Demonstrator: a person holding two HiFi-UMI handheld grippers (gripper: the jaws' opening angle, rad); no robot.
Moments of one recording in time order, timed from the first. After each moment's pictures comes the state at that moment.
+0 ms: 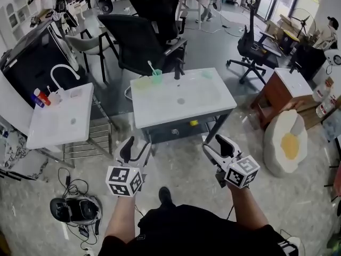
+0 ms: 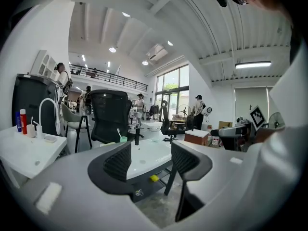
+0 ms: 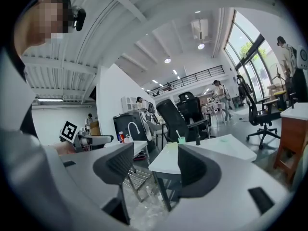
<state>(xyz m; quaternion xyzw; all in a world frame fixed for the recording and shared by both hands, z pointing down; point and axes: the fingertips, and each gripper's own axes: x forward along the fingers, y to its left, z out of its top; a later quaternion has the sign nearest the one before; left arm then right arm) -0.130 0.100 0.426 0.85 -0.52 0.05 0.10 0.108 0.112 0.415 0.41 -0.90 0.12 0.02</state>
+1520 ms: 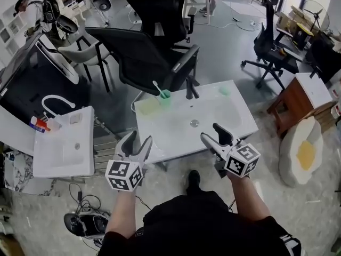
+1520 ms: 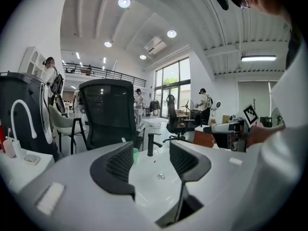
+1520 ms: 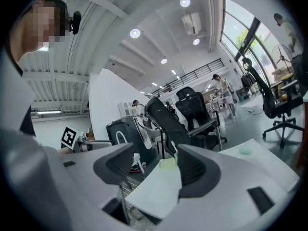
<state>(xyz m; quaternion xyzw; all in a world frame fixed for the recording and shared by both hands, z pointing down) -0.159 -0.153 0.431 0.85 -0.51 0.08 0.09 0.063 -0.158 0.425 0.38 -0.91 0.15 -0.02</state>
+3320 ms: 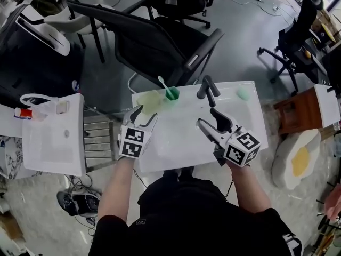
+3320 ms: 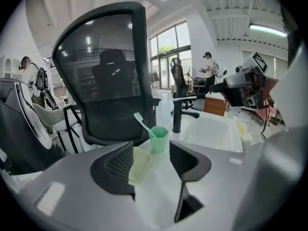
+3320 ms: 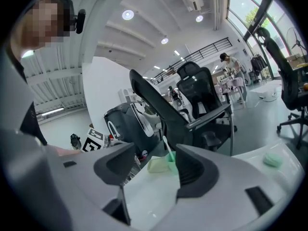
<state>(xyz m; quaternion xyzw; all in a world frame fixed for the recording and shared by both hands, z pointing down) -0.173 -0.363 0.576 0.82 -0.48 0.28 0.12 0.012 -0.344 0.479 0.32 -0.92 0.21 0.06</state>
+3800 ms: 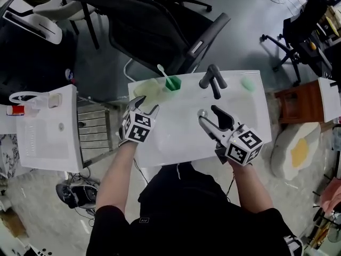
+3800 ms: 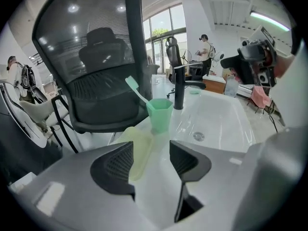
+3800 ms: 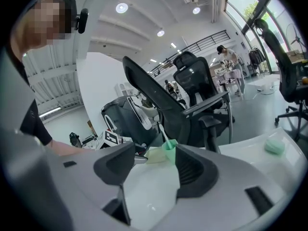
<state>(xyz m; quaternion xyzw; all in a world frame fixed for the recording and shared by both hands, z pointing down) -0.171 -0.382 0.672 0.81 -0.44 0.37 0.16 0.007 -0.343 0.521 0.32 -0.91 0.24 0.10</state>
